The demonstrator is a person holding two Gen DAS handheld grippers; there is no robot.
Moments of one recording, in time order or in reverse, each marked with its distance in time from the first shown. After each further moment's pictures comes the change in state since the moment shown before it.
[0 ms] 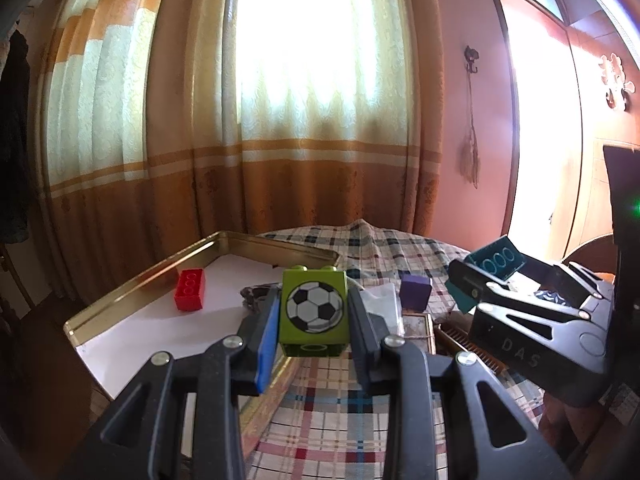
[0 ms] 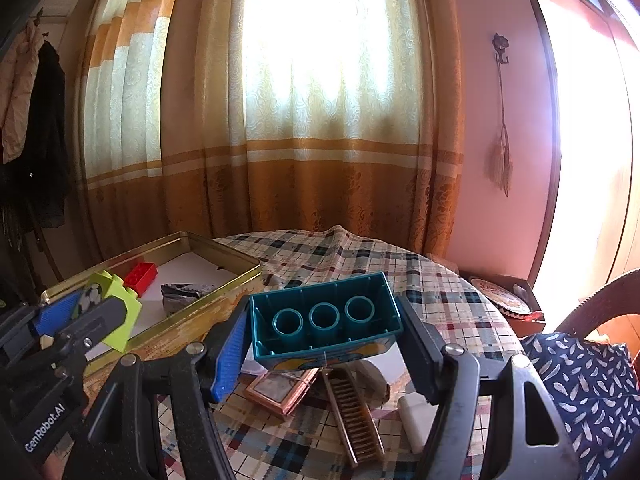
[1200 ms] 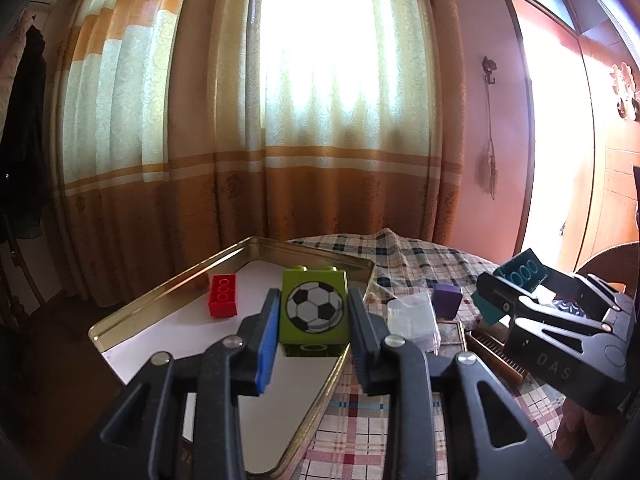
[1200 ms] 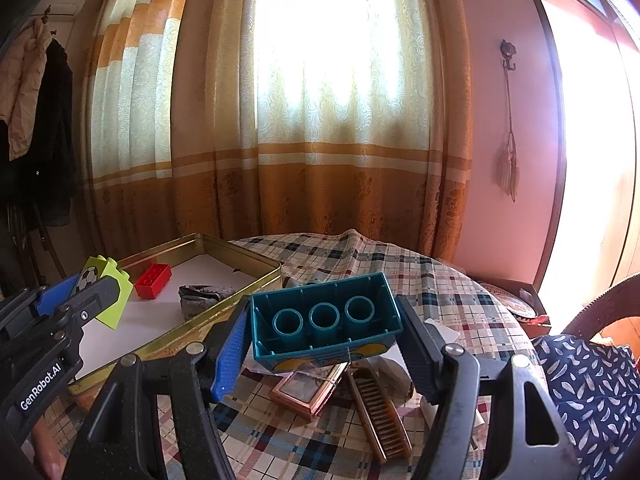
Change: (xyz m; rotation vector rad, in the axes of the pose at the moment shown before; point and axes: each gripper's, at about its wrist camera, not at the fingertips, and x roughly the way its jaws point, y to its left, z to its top) left arm -0.002 0.031 -0.001 -0.028 -0.023 0.045; right arm -0.006 0.016 -0.002 -0.006 -0.015 0.023
